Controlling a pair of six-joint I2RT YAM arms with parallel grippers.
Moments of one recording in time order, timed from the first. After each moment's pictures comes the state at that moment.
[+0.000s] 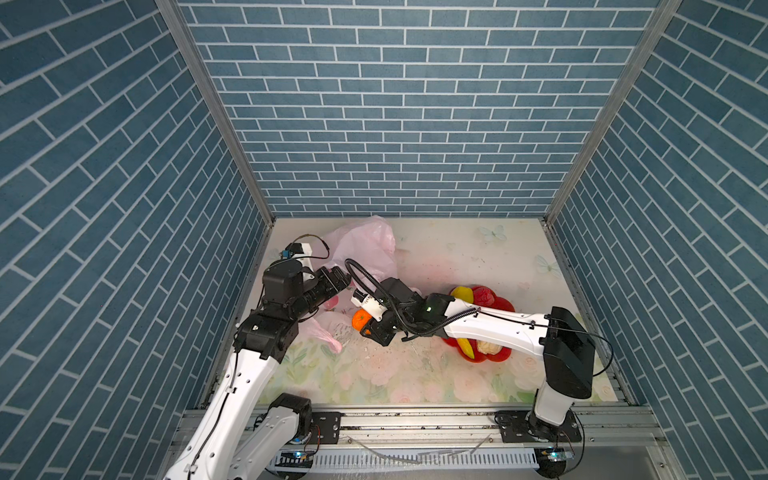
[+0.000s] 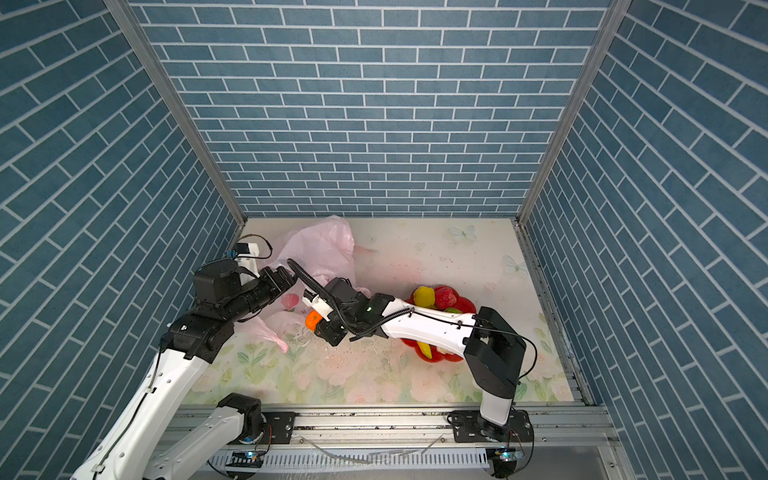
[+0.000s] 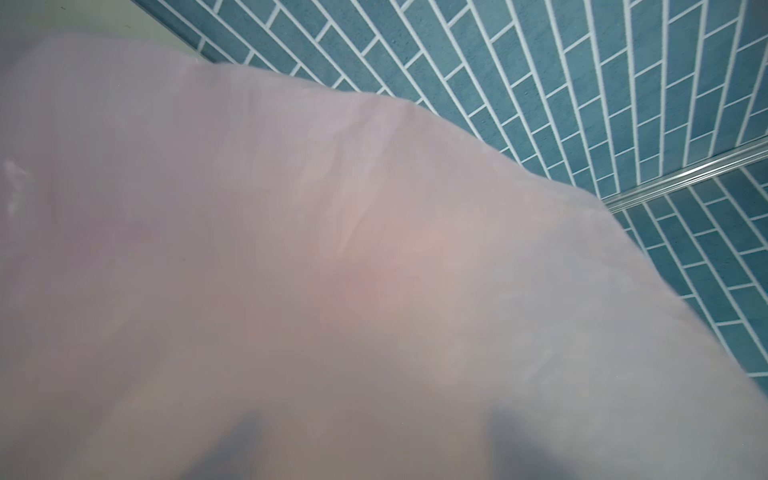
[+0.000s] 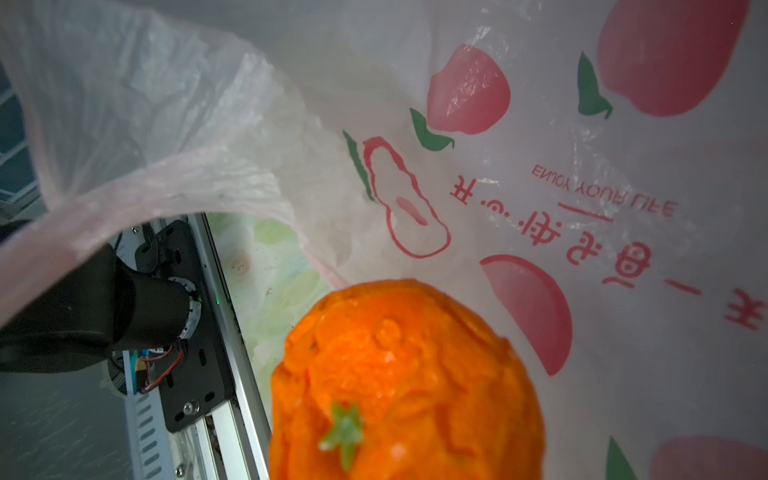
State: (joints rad) left arm -0.24 0.83 0.91 -0.46 0.27 -0.85; right arm 1.16 1.78 1.37 -0.38 -0.18 0.18
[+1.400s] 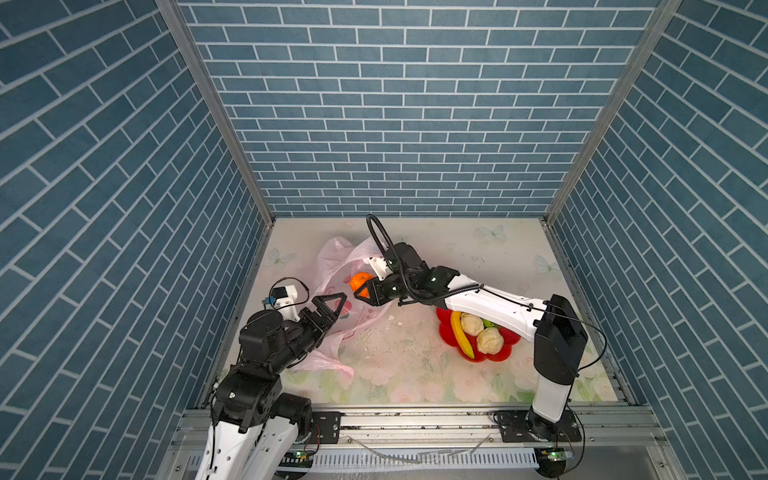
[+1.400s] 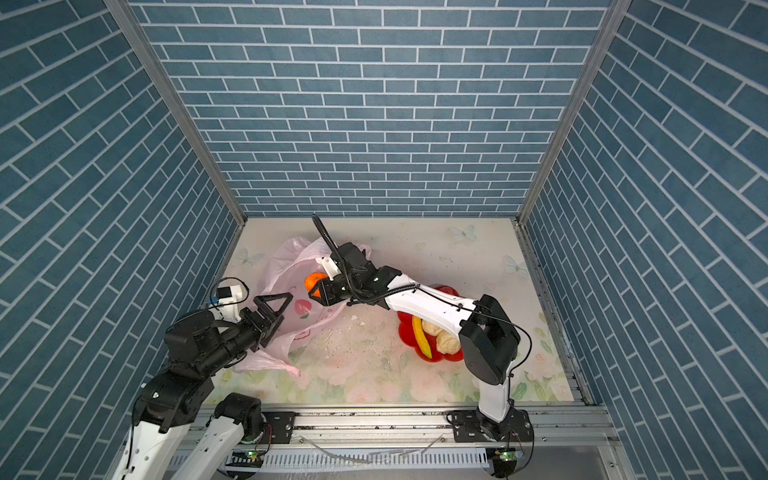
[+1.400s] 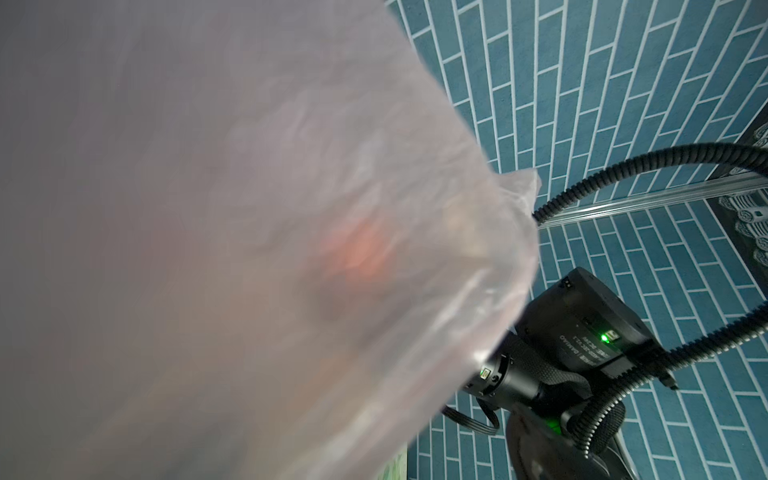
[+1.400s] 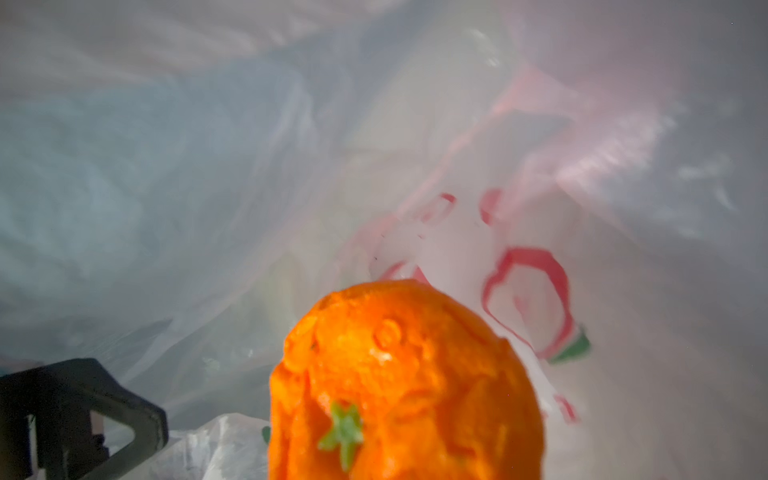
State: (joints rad) left arm -0.24 0.44 0.71 -0.60 0.35 -1.13; right arm 1.01 1.85 1.53 -0.32 -0.36 0.47
